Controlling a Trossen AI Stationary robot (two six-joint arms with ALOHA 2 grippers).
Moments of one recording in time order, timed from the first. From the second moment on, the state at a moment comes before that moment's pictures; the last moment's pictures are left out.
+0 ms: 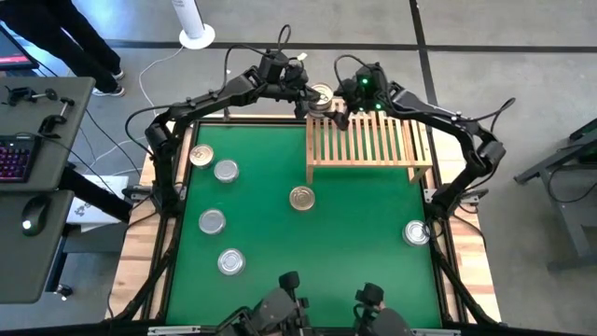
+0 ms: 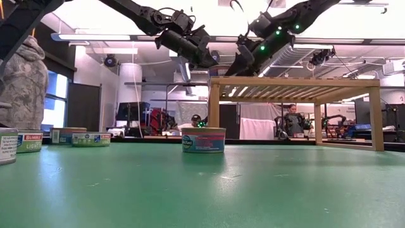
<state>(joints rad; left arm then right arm) 0.67 1.98 1.72 -0.27 0.36 0.23 -0.75 1.61 1.31 -0.29 -0.26 -0.27</state>
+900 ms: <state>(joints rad) 0.63 1.88 1.71 -0.17 0.37 0.22 -0.65 1.35 1.10 -0.26 -0.20 -0.24</state>
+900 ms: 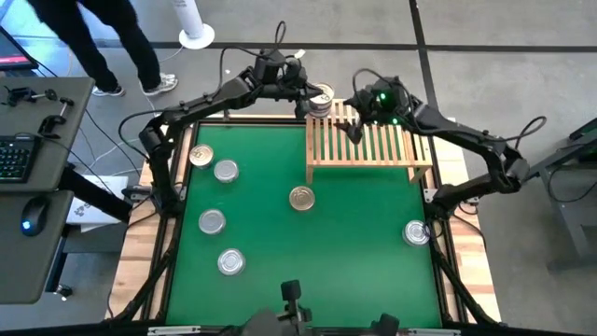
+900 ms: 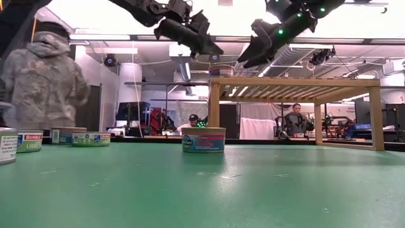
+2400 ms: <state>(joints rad) -0.25 1.39 0.55 0.24 -0.41 -0.61 0.34 1.52 0.43 0.57 0.33 0.43</state>
